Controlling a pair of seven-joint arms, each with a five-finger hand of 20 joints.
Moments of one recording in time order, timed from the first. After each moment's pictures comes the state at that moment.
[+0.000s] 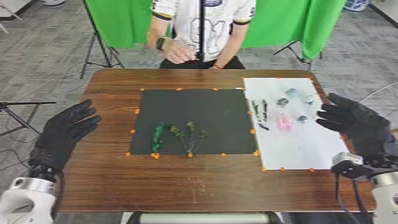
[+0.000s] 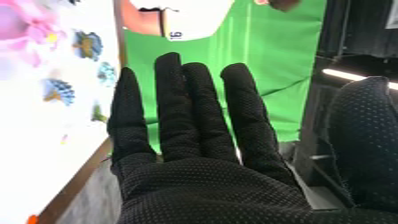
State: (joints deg) left arm 132.5 -52.9 -105.4 -123.2 42.7 7.3 10.5; right arm -127.9 -59.1 110.7 -120.7 -53.4 1.4 -5.6
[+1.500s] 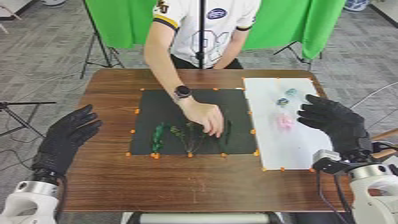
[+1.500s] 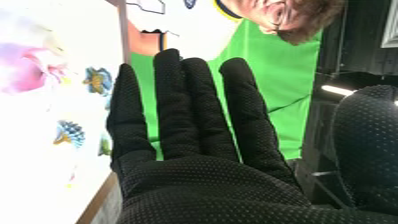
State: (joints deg) left arm 131.4 -55.1 -104.3 -121.7 42.8 6.7 10.3; right arm -121.9 -58.9 103.7 -117.3 -56.9 0.4 -6.4
